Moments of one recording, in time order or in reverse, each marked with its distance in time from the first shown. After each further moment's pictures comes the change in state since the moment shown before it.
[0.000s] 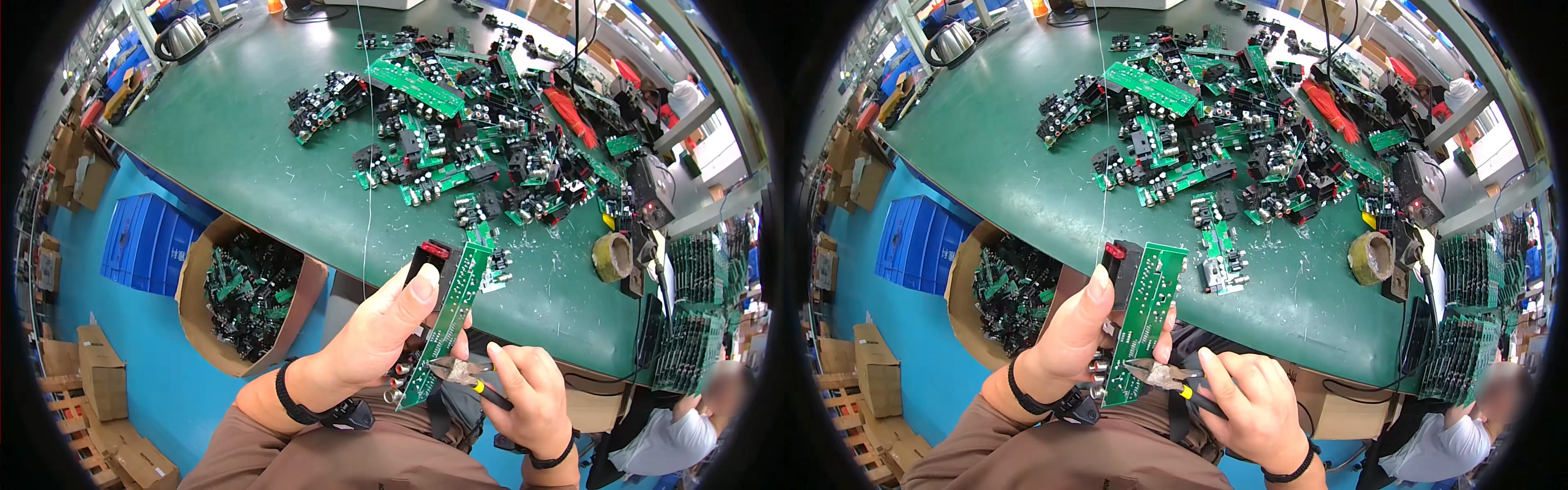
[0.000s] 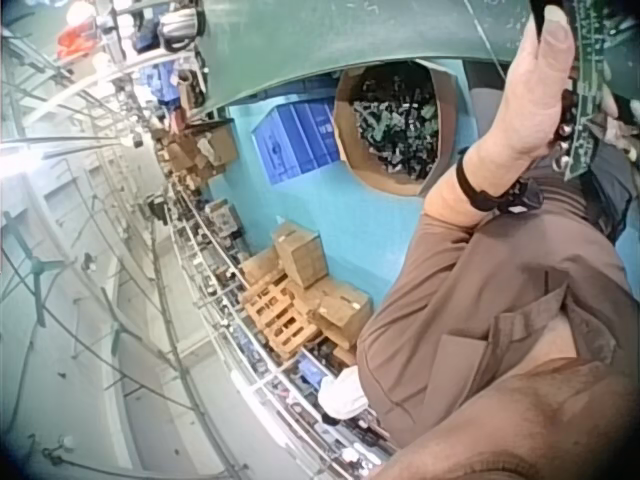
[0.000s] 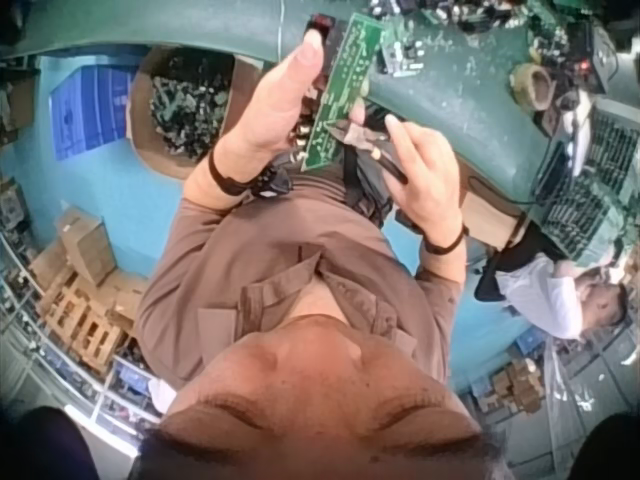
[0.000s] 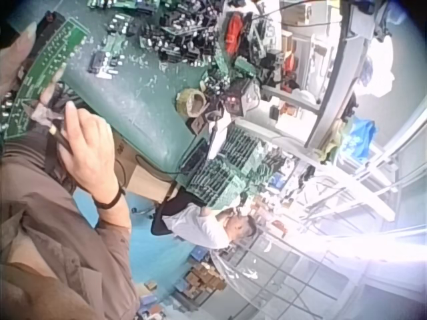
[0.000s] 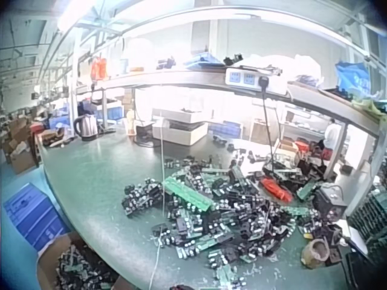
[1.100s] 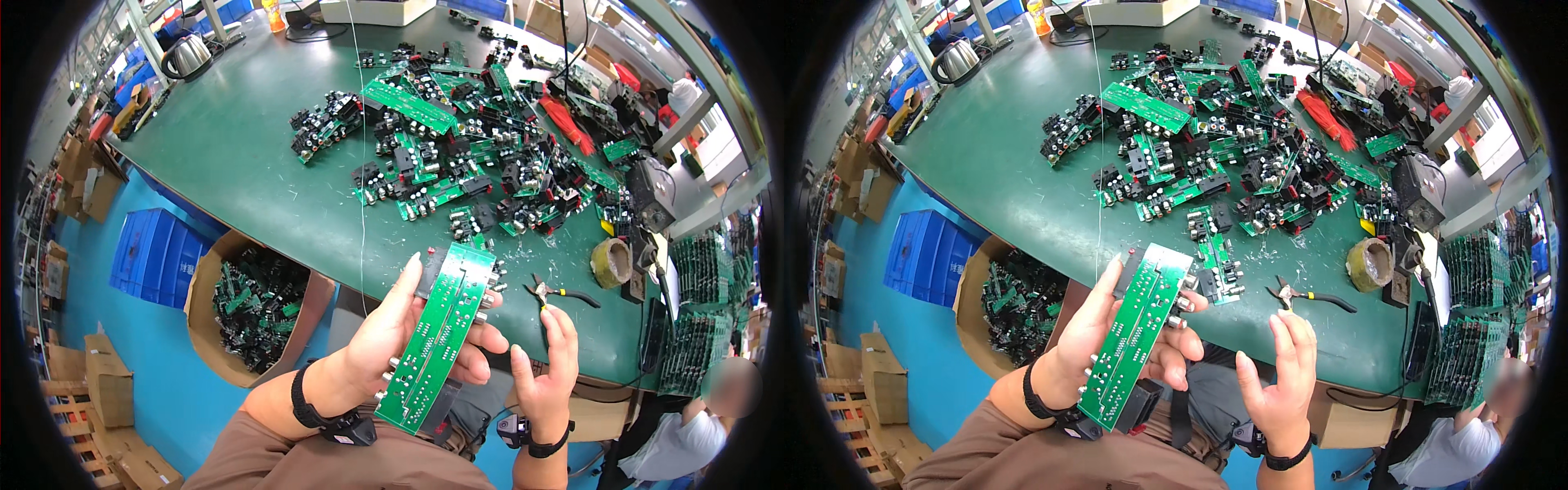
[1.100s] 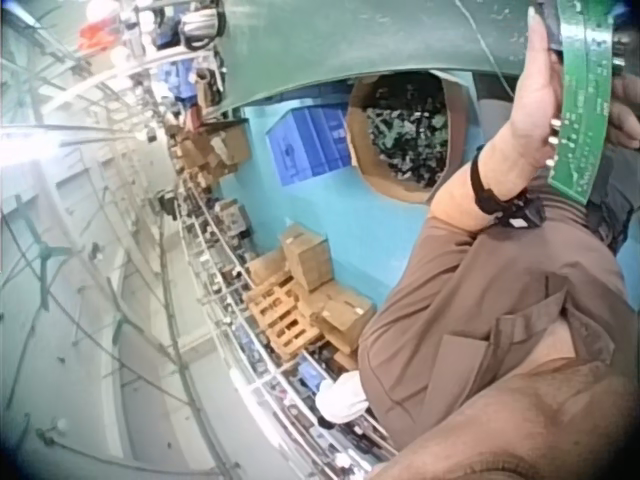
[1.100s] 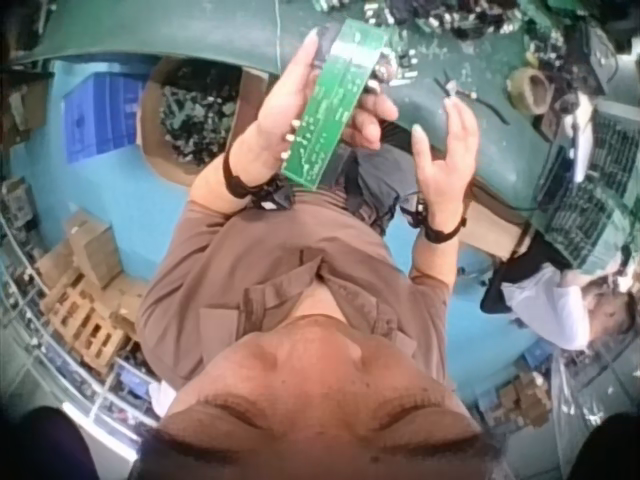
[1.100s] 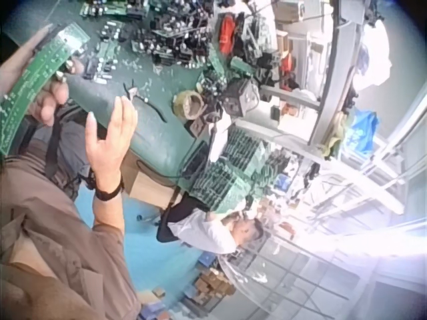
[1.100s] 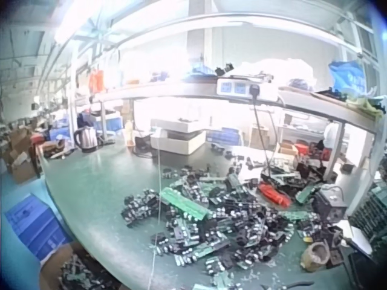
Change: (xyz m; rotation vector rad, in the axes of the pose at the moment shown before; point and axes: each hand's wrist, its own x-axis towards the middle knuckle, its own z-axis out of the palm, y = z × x) left_hand 0.020 -0.007 -0.001 -0.532 -0.310 -0.273; right_hand -0.019 0.043 0.016 -0.005 0.331 0.284
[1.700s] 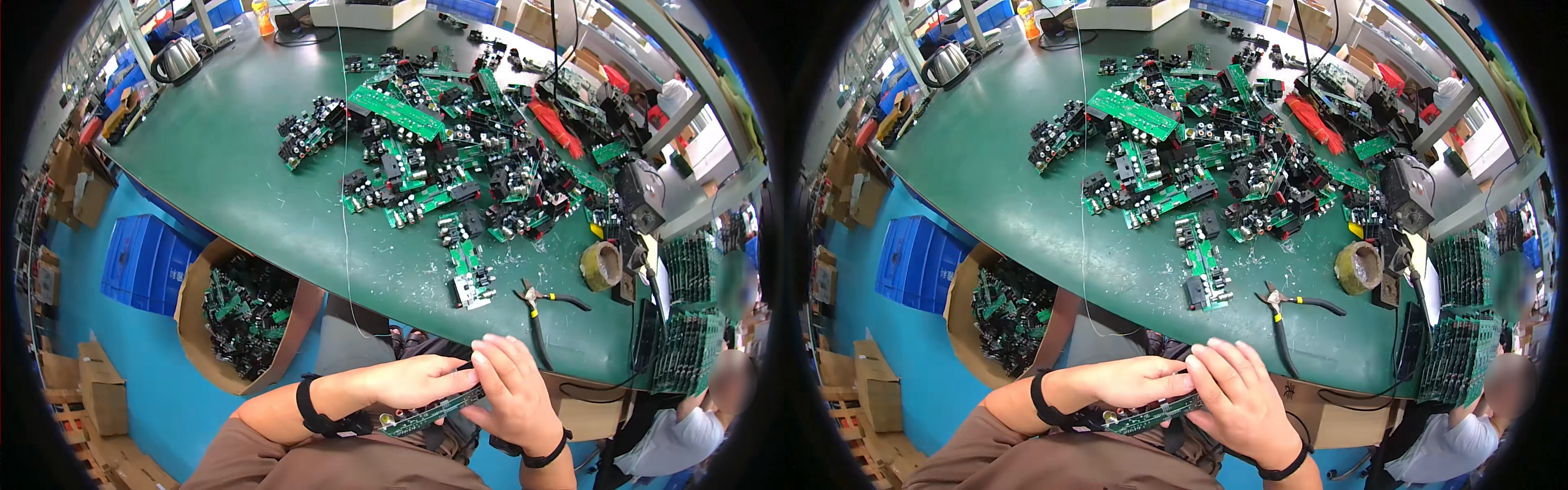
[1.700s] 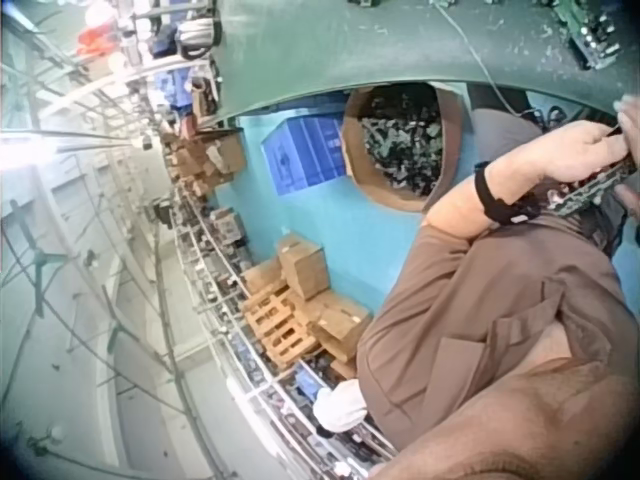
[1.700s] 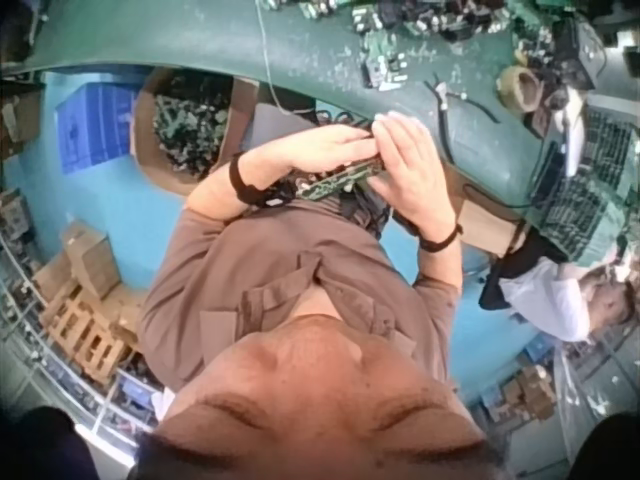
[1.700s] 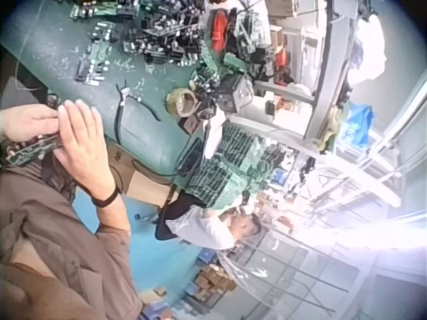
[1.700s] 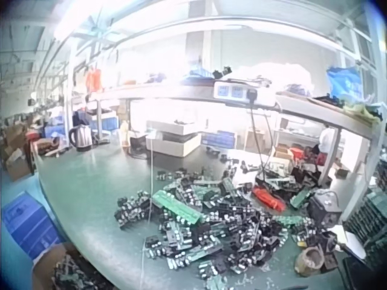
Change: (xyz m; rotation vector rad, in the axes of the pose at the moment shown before) left_hand 0.008 -0.028 -0.024 0.945 0.102 -0.448; right_hand 0.010 -0.023 -0.008 -0.024 -0.425 -0.364
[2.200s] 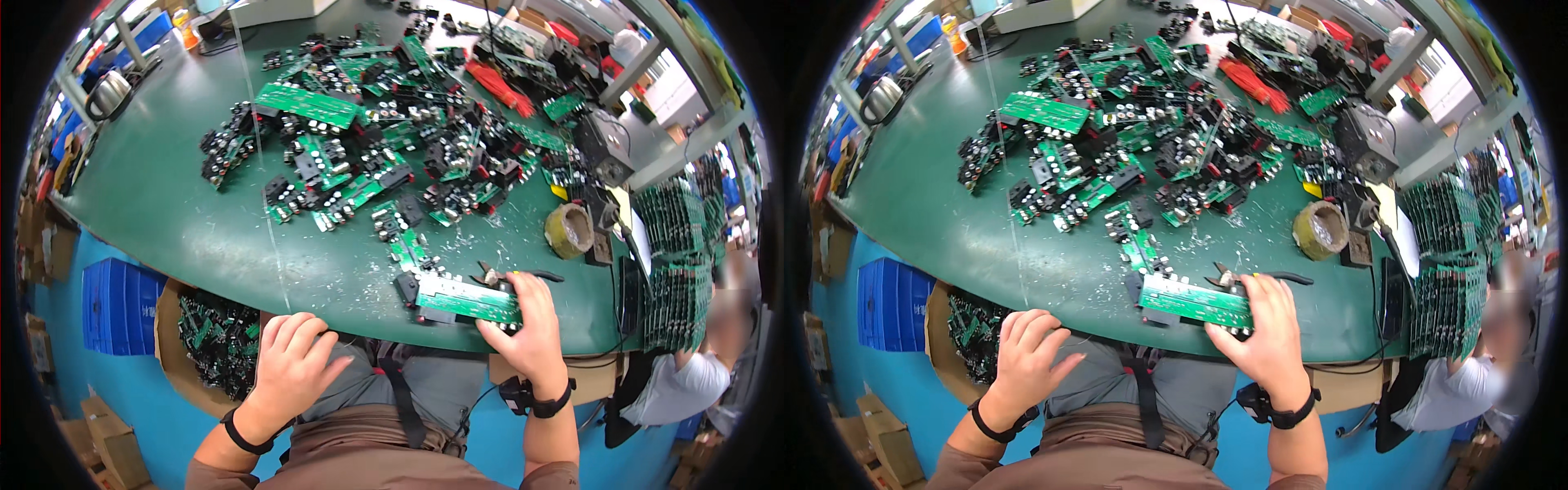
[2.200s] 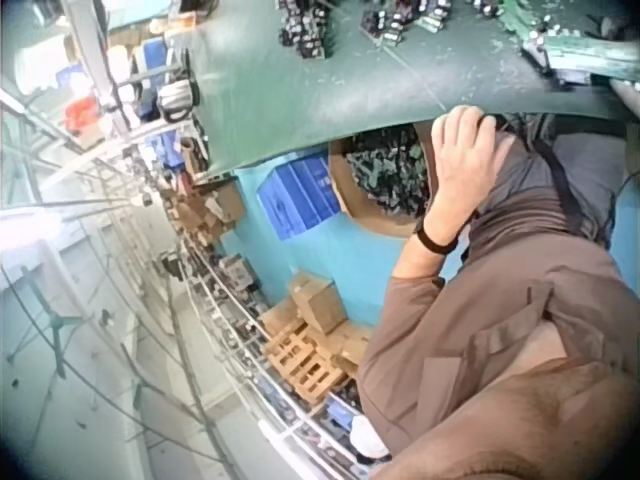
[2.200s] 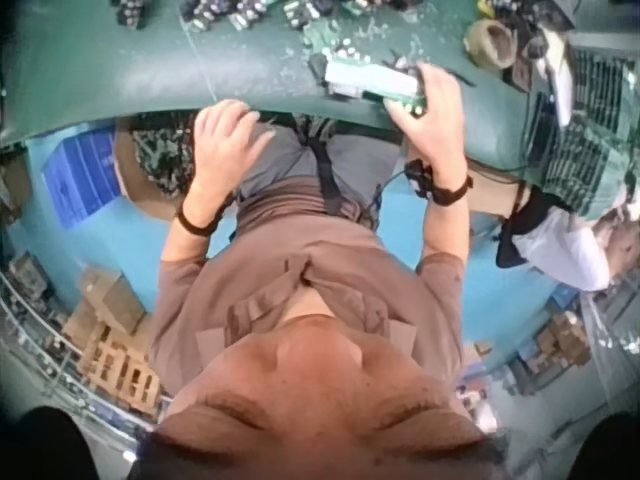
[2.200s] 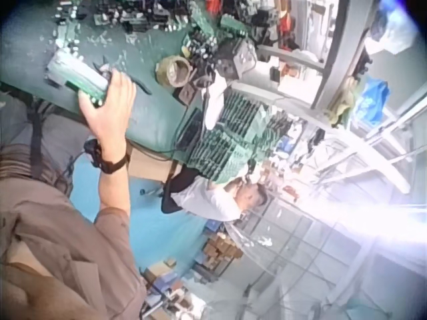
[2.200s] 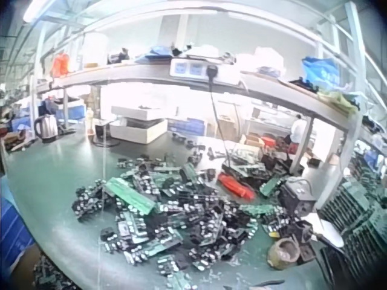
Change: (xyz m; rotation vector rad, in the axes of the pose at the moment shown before) left_hand -0.045 -0.025 -0.037 1.586 0.979 0.414; right_hand -0.017 0.082 0.005 -0.060 0.265 0.553
